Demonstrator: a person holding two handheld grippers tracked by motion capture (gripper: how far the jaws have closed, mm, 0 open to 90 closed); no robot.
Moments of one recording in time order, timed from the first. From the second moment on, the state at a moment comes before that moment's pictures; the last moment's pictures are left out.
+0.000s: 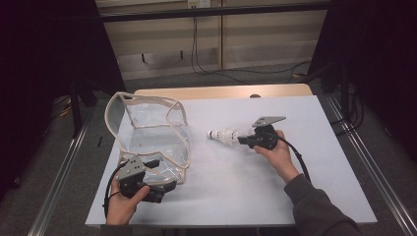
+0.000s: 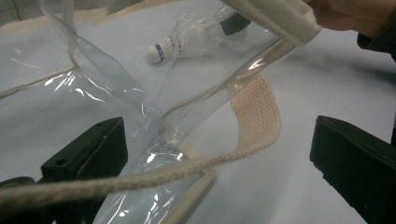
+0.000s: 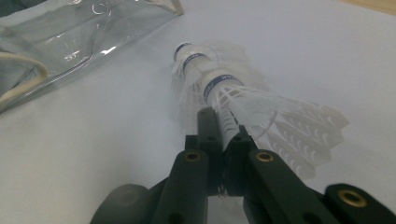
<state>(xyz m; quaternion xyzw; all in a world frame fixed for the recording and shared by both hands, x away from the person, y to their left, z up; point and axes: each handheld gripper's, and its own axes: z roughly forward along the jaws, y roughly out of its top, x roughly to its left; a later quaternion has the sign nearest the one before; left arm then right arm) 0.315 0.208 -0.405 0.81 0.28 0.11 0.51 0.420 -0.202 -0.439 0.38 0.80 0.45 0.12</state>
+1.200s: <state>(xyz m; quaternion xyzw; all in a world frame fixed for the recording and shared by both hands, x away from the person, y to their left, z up) 0.315 0.209 -0.406 0.81 0.28 0.11 0.51 0.425 -0.192 -0.444 0.37 0.81 0.44 0.11</state>
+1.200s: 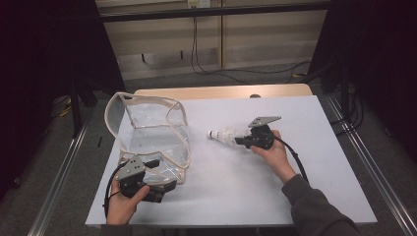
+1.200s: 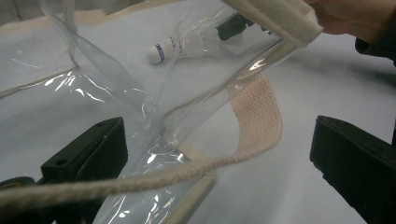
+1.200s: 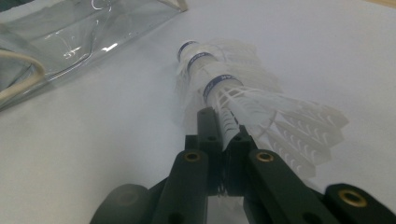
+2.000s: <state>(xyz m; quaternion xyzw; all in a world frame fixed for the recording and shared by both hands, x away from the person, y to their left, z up) 0.315 0.209 -0.406 0.81 0.28 0.11 0.51 0.428 -0.184 -0.447 0.37 0.81 0.44 0.11</state>
